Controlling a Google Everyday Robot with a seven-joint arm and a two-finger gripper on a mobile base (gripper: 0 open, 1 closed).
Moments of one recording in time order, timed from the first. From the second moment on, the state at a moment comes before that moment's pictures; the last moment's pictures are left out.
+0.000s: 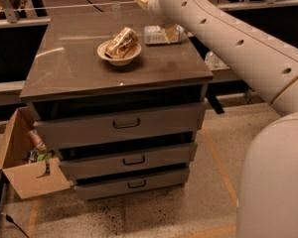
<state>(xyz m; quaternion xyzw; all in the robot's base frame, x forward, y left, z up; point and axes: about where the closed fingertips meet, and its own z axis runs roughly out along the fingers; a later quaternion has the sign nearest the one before) 0.841 -0.027 0.967 -0.81 0.28 -0.41 0.32</state>
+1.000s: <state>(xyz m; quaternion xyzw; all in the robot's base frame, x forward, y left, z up) 0.871 0.038 0.952 -0.81 0.22 -0.45 0.31</state>
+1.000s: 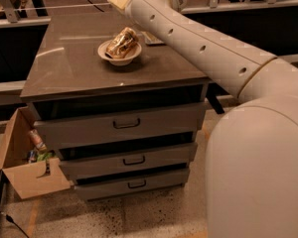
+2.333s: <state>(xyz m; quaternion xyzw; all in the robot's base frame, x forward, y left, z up) 0.849 0.066 0.905 -0.84 0.23 -0.41 0.27</state>
